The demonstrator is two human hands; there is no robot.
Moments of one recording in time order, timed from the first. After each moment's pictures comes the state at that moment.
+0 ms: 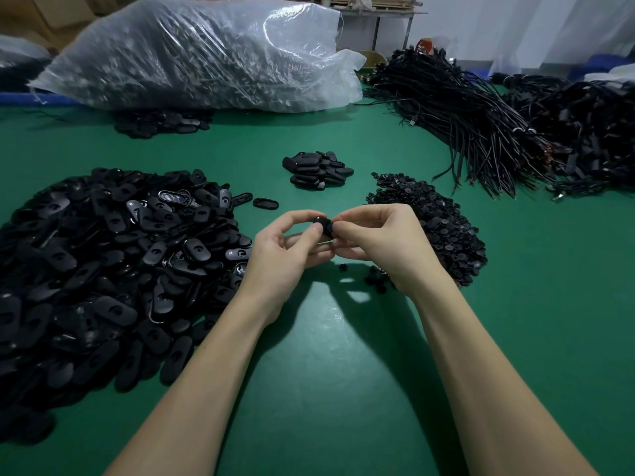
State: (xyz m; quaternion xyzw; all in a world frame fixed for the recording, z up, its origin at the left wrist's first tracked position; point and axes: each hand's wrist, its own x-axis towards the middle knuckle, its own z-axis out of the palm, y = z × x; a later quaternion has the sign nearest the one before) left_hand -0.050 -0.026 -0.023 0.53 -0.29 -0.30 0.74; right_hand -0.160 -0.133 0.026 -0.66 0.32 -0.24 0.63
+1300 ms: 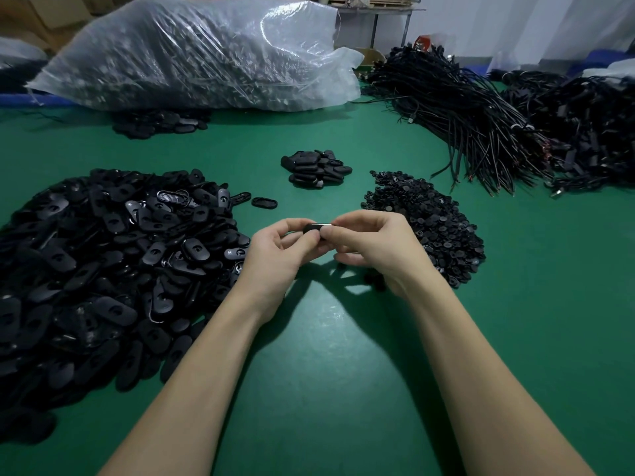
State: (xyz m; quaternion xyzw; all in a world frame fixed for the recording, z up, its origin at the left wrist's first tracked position) left_hand -0.046 -0.024 -0.024 0.52 -0.25 -0.34 0.74; right_hand -0.159 -0.134 0.016 -0.65 0.32 -0.23 0.65
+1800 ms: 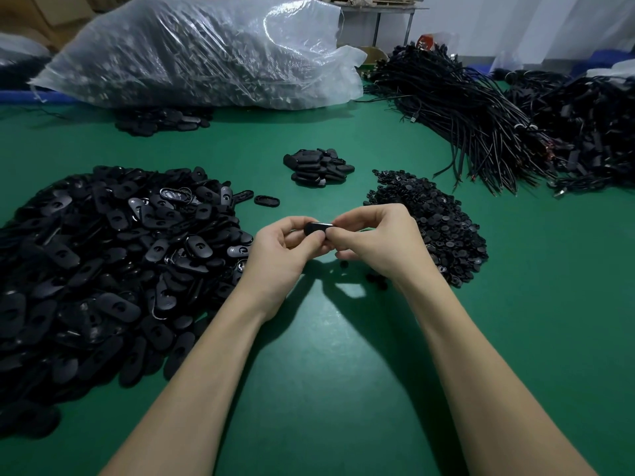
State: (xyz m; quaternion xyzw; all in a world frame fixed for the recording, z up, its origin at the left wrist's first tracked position) left_hand -0.047 -0.023 -0.026 0.56 -0.28 -0.30 0.72; right_hand -0.154 -0.136 0.013 -0.74 0.34 -0.25 0.53
